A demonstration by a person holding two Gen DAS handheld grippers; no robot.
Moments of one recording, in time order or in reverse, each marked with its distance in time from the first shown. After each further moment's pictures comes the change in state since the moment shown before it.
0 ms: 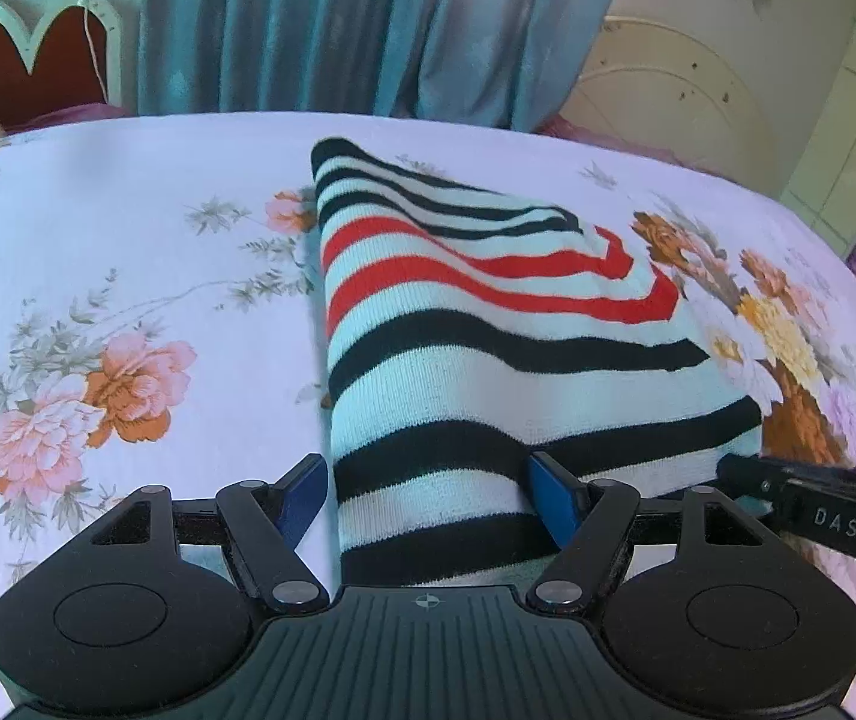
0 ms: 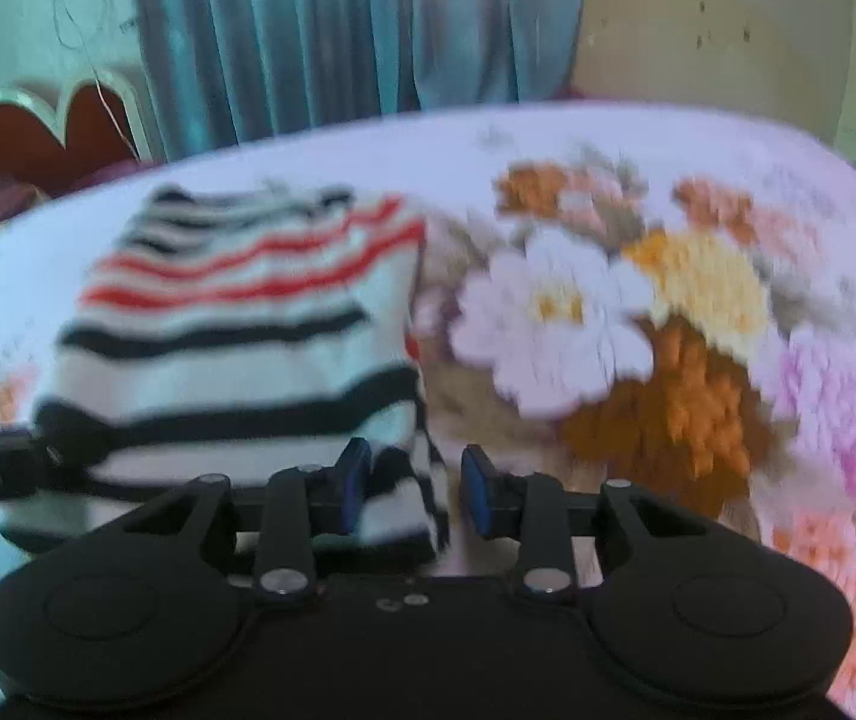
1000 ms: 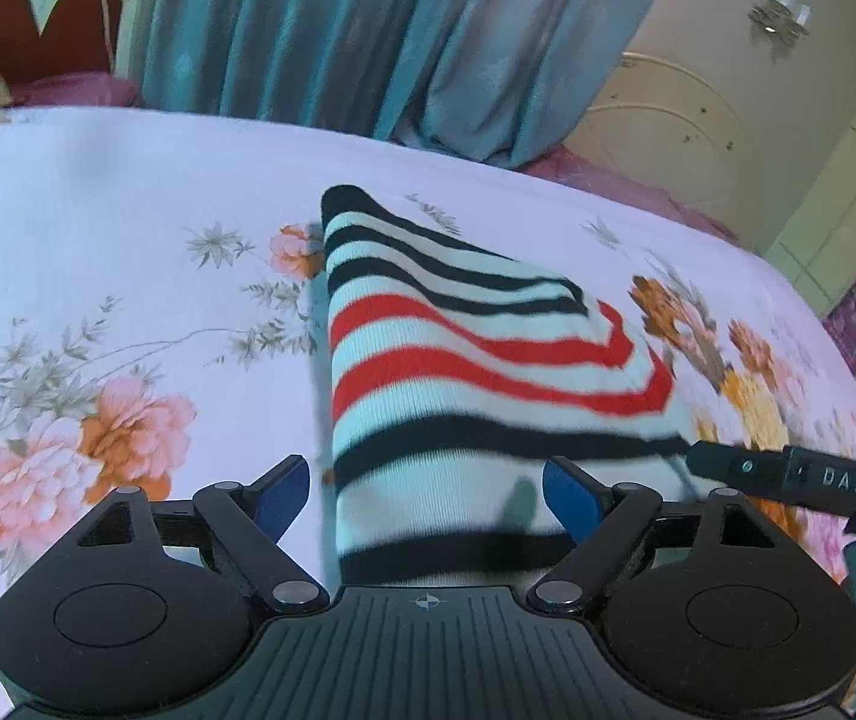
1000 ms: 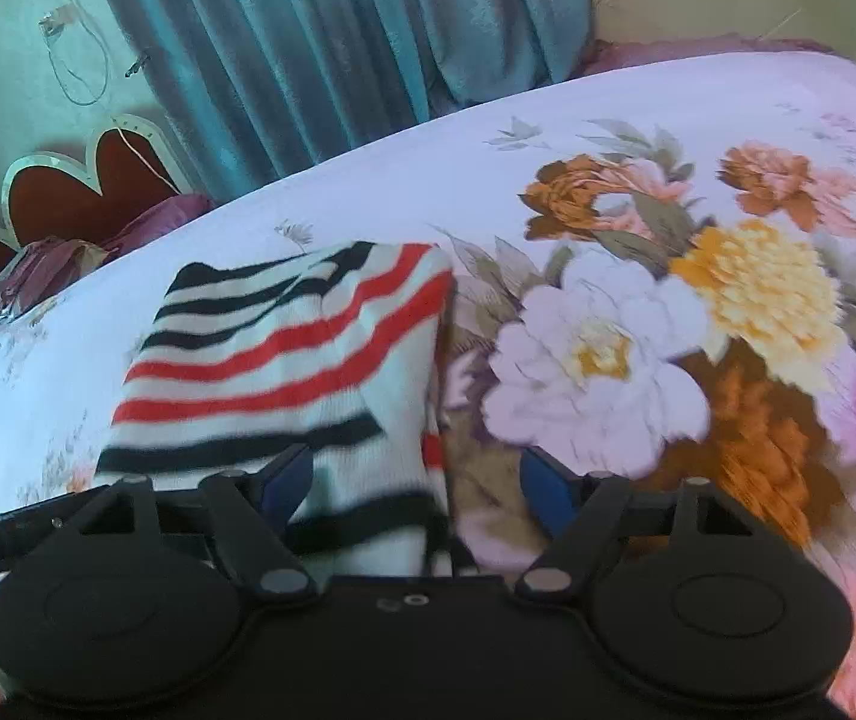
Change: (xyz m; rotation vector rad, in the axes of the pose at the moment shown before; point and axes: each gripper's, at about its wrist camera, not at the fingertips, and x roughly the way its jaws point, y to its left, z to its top) left arm 0.002 0.020 0.044 -0.123 -0.001 -0.065; right arm 0.023 -0.031 0.059 0.136 0.047 0.197
